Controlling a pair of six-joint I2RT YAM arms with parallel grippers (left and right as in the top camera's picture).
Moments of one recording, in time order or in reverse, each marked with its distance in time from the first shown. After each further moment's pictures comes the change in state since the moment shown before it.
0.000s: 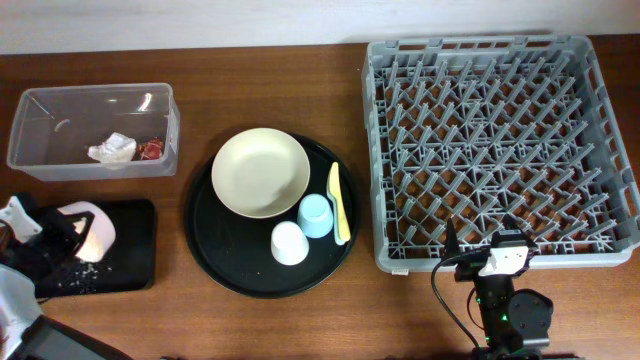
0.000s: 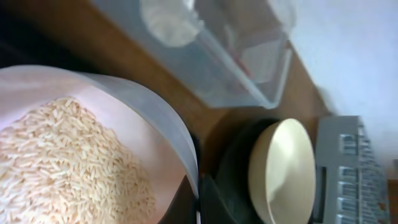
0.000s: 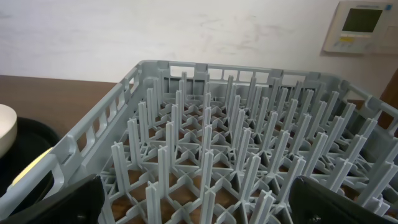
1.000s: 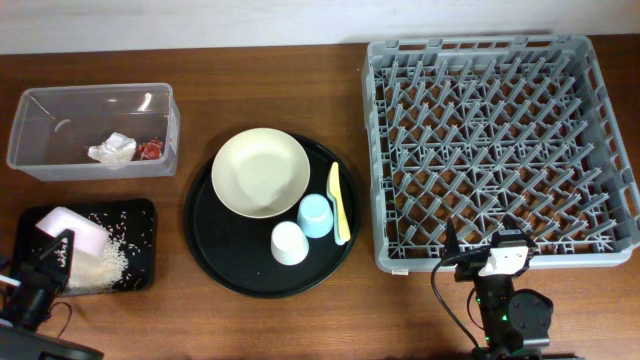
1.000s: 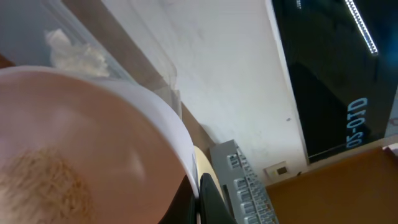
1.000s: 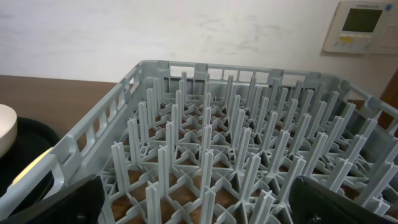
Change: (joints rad) left arm 0.298 0.170 -0.122 -0.026 0.690 0.383; right arm 0.000 0.000 0.000 0.000 0.000 0.000
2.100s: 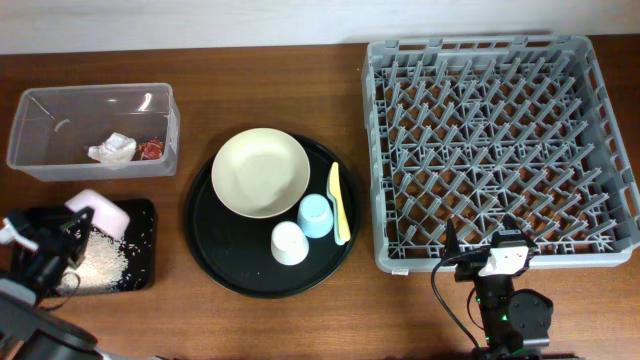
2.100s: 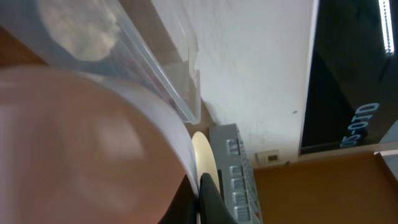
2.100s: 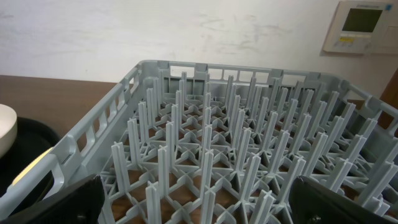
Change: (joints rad) left arm -0.208 0.092 0.013 0.420 -0.124 -0.536; right arm 0.000 0.000 0.000 0.000 0.000 0.000
